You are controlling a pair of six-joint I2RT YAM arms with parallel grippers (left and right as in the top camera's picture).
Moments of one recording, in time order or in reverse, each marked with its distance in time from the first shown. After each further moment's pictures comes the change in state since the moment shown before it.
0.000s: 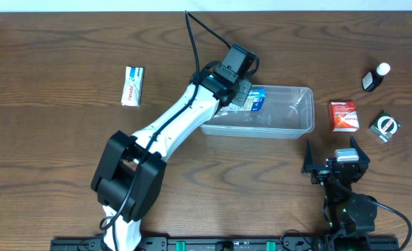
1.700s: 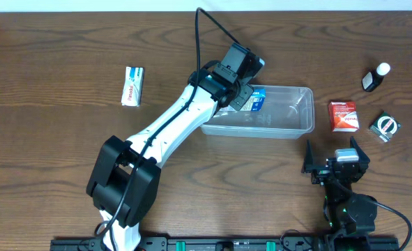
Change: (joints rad) left arm -0.006 -0.048 0.000 -0.026 0.061 0.244; right arm 0.000 0.000 0.000 0.000 0.000 0.000
